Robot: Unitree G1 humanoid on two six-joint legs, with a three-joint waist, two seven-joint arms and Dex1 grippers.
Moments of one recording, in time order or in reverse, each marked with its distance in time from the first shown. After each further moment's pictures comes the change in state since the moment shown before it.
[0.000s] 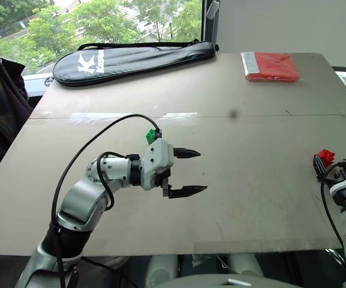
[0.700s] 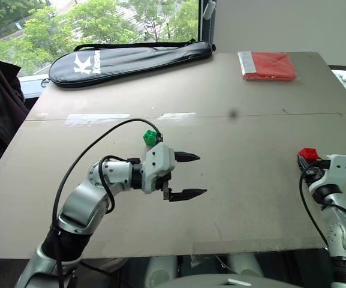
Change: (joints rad) left arm 0.032 0.018 0.000 0.000 0.011 -0.019 0.007; right arm 0.074 0.087 0.197 -0.192 -0.048 0.044 0.015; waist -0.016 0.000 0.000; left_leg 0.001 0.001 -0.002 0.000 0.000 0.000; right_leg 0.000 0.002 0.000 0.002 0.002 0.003
